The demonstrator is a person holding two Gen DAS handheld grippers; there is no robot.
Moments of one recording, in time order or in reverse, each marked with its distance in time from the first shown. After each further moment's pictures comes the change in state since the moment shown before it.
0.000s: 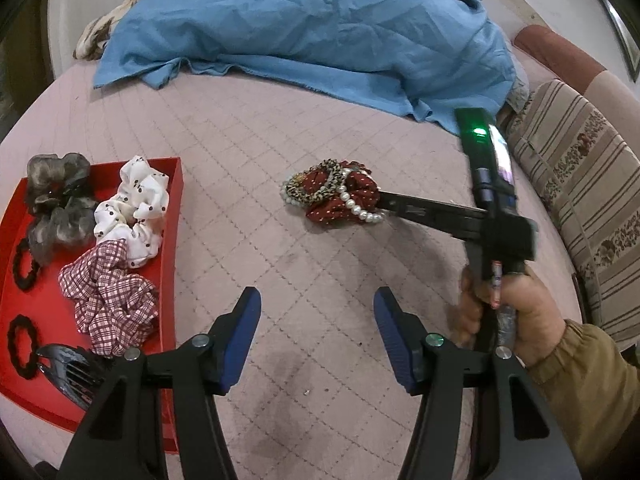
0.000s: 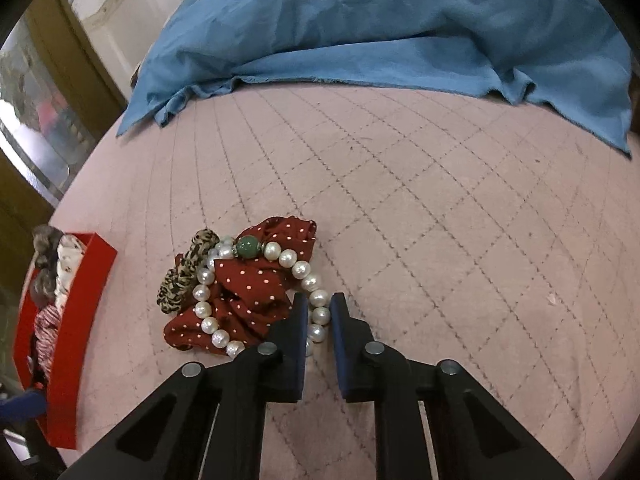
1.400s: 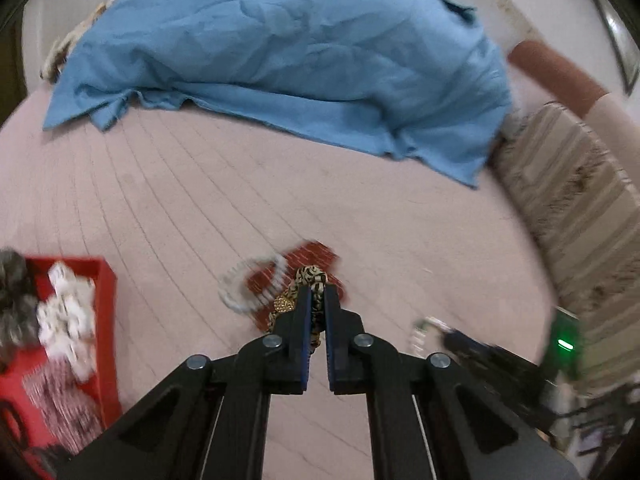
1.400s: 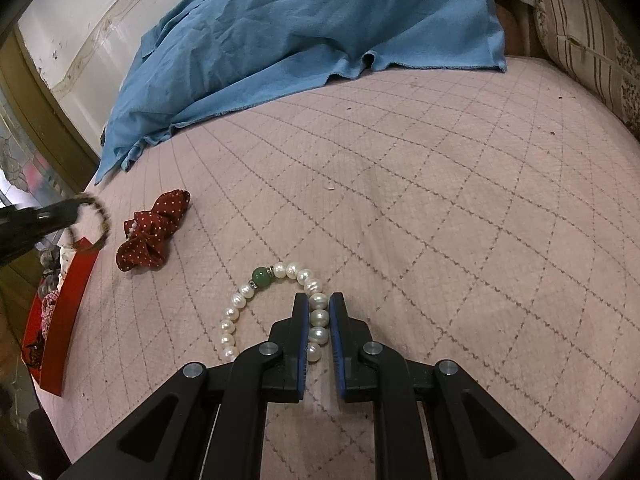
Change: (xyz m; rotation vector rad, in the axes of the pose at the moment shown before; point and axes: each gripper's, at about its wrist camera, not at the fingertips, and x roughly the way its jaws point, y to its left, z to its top) left arm 0.036 -0.036 0.082 -0.002 -0.022 -0.105; right arm -0.078 -0.105 -0.088 0.179 -0.123 -0.048
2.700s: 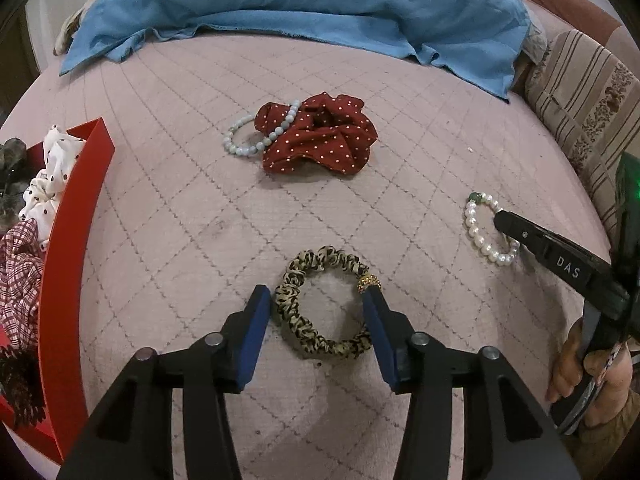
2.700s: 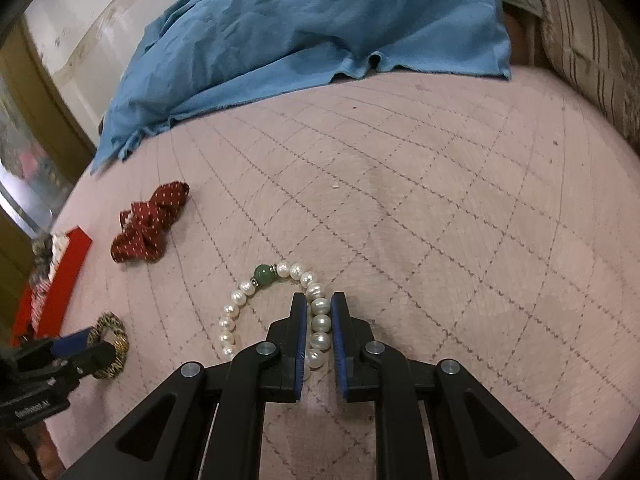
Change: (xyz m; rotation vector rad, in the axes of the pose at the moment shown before) left arm 0.041 -0.010 -0.089 0.052 0.123 0.181; right arm 0.003 0.011 0.000 -0.058 0.004 -0.043
